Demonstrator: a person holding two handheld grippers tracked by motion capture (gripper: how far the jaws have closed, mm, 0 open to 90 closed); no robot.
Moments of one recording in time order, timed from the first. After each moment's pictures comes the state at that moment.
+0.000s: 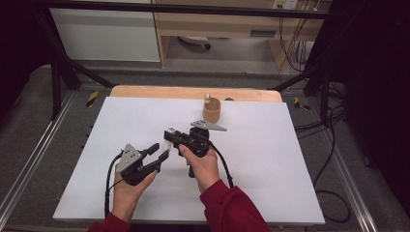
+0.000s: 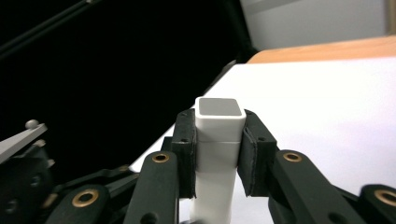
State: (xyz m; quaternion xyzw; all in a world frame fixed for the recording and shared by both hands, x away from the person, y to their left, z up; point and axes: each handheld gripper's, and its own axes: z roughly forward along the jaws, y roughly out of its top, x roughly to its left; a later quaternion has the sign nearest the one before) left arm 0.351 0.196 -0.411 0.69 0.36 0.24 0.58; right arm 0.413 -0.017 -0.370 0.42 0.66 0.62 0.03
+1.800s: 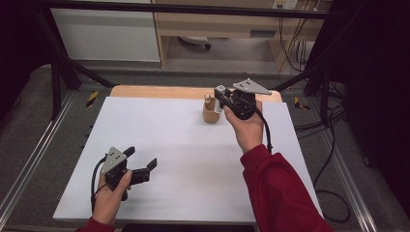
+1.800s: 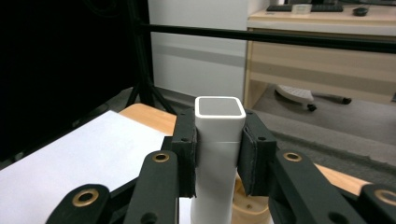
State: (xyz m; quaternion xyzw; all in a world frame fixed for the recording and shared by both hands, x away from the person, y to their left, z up) left arm 0.340 0.230 -0.411 0.69 0.42 0.25 0.54; right arm 0.468 -0.125 -0.281 0.39 0.68 0.55 0.29
